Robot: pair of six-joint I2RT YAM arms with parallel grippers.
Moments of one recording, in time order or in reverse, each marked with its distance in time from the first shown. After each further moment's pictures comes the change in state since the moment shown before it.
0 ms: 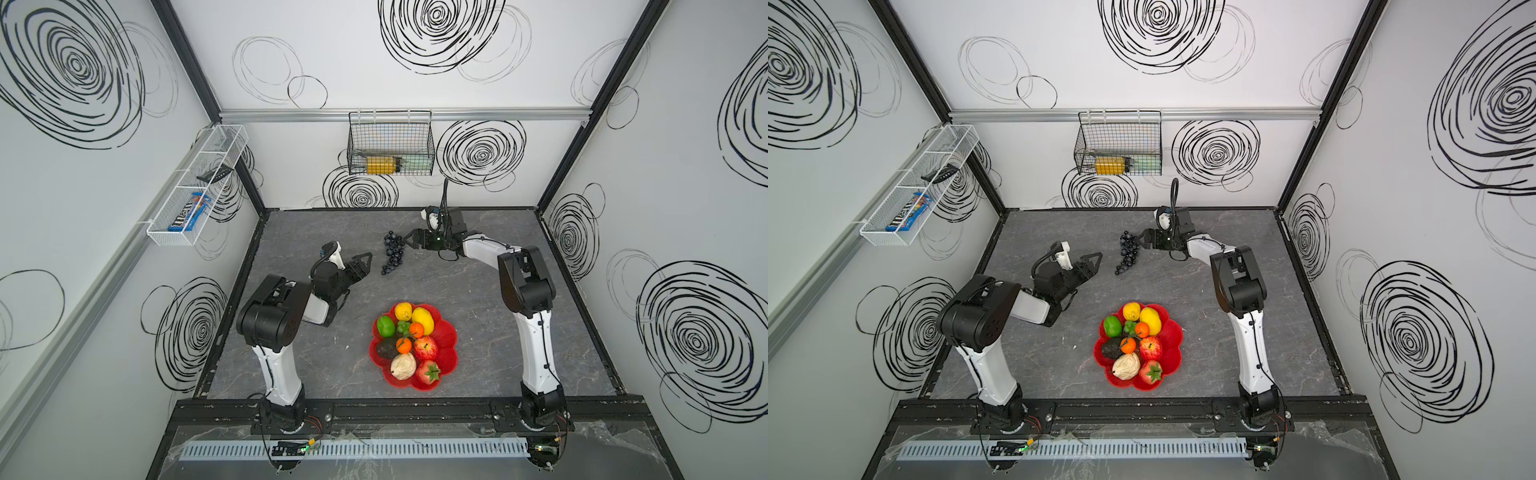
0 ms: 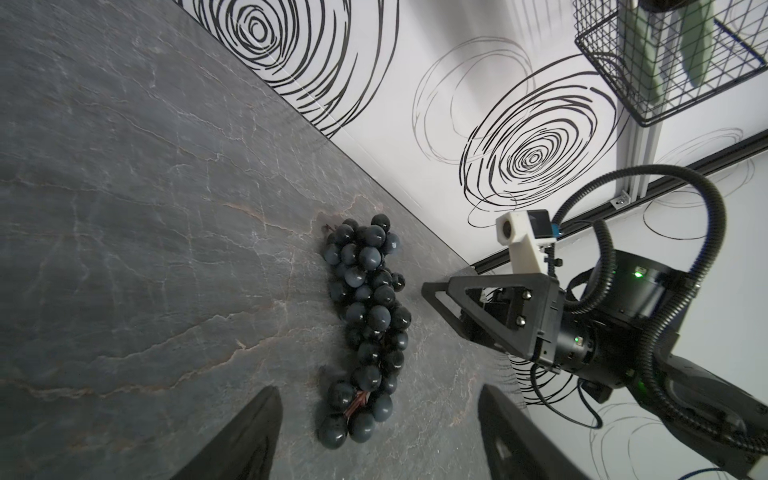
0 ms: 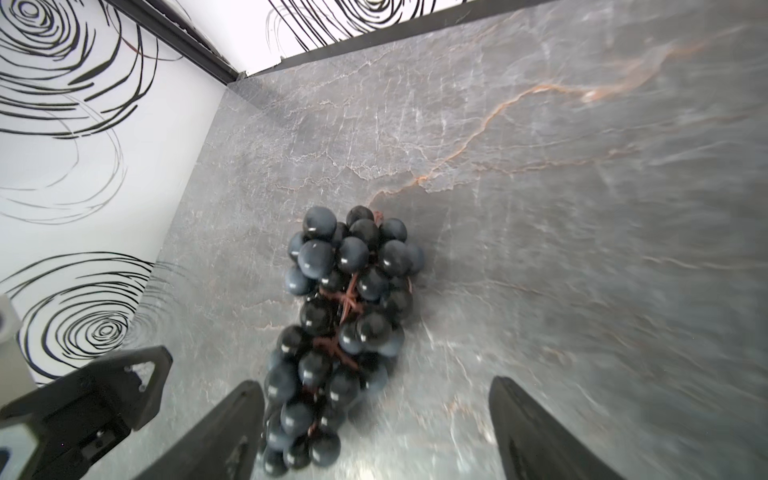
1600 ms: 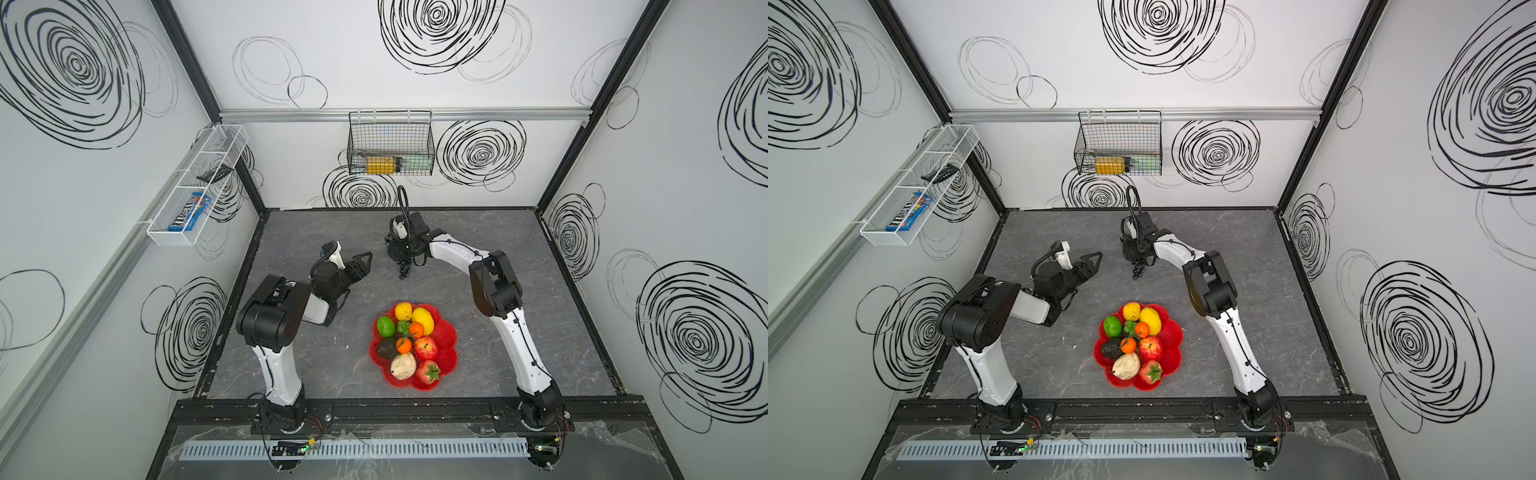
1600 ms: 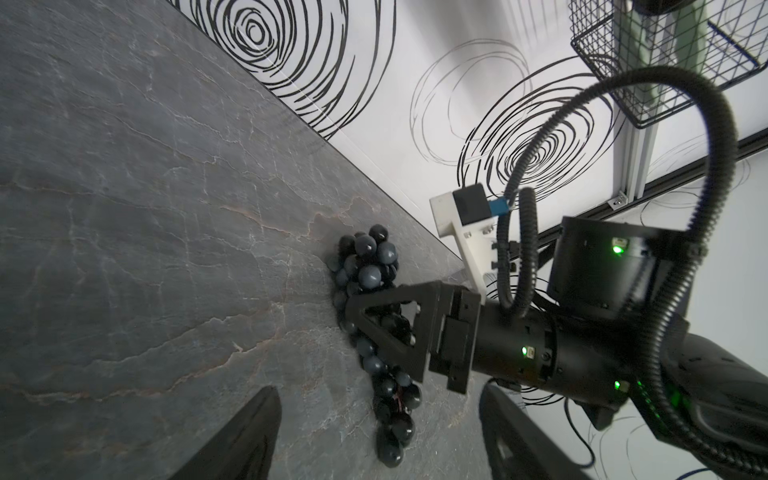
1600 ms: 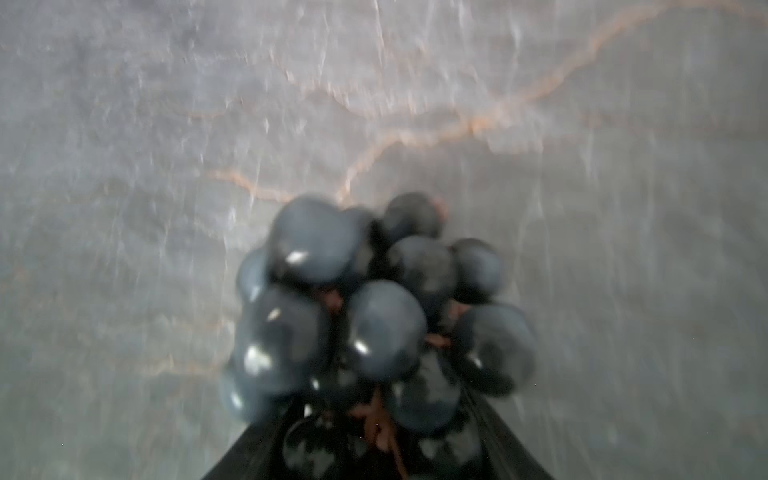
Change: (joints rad) left arm 0.000 -0.002 0.001 0.003 0.000 0.000; right arm 0.180 0.086 0.188 -0.312 0.378 -0.127
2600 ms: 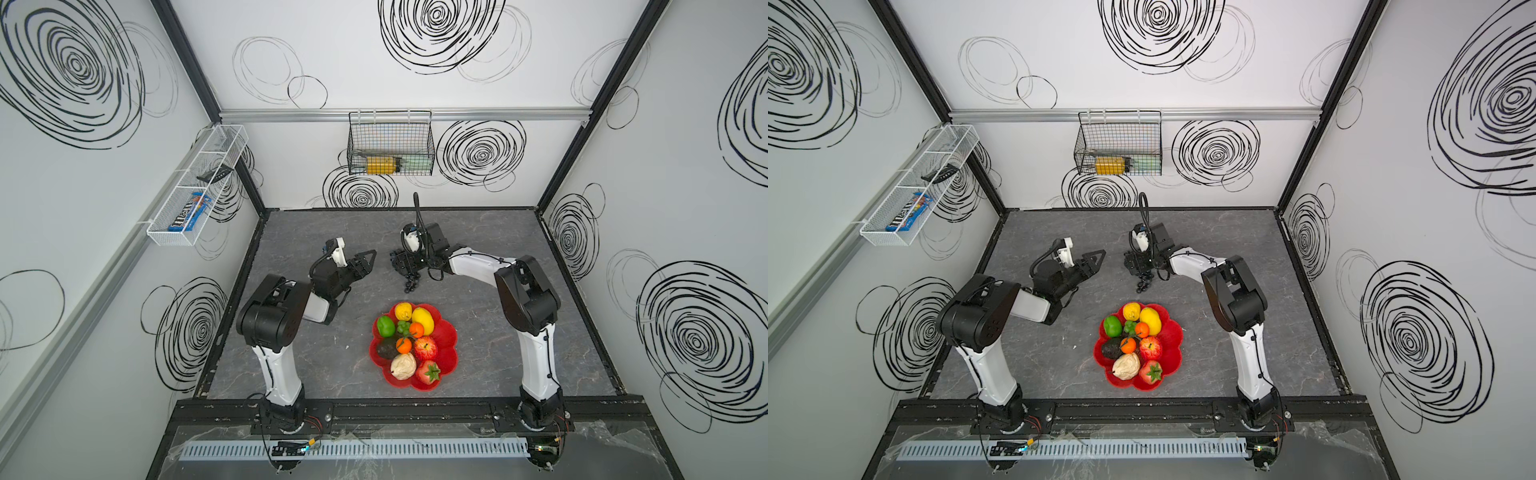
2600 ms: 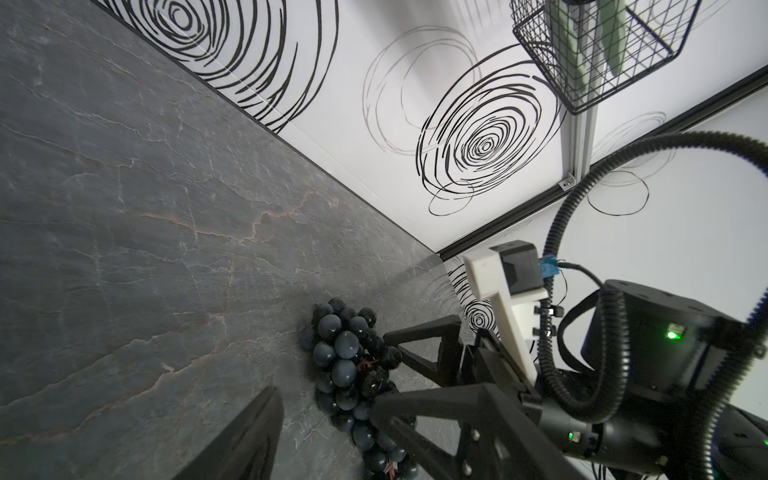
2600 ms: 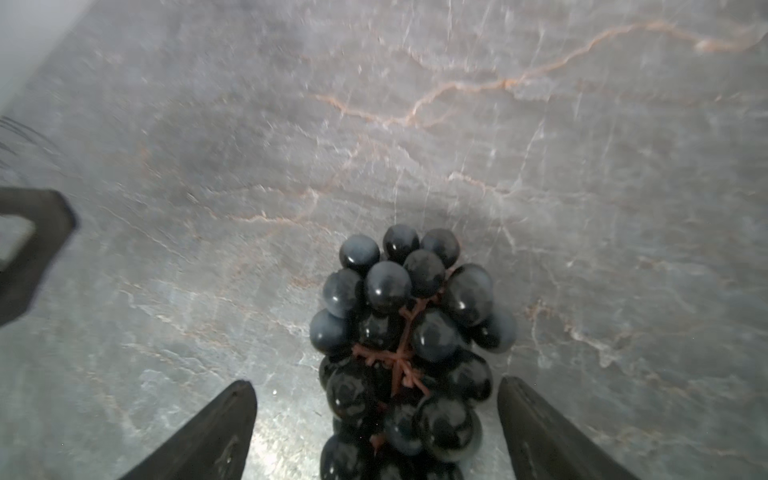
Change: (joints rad) left arm 0.000 0.000 0.019 0.053 0.101 -0.006; right arm 0.004 -0.273 -0.416 0.225 -0.039 -0.149
